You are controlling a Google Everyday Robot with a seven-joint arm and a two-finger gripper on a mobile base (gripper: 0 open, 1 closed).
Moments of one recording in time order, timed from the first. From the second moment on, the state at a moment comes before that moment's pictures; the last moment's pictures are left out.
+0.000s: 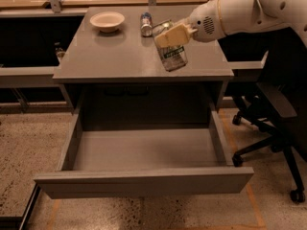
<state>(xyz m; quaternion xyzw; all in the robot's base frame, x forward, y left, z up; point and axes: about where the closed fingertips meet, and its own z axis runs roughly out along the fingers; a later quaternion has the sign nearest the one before) 0.637 -0.038 0.976 -0.42 0.74 0.32 0.41</state>
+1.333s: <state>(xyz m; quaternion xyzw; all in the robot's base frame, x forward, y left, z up) 0.762 0.004 0.982 -0.44 0.65 0.24 0.58</state>
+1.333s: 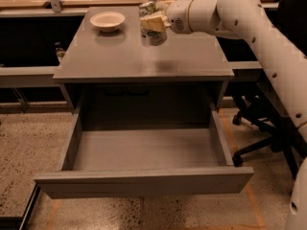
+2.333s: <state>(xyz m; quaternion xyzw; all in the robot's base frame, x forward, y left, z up) 0.787 -0.007 0.950 -0.41 0.59 0.26 0.64</state>
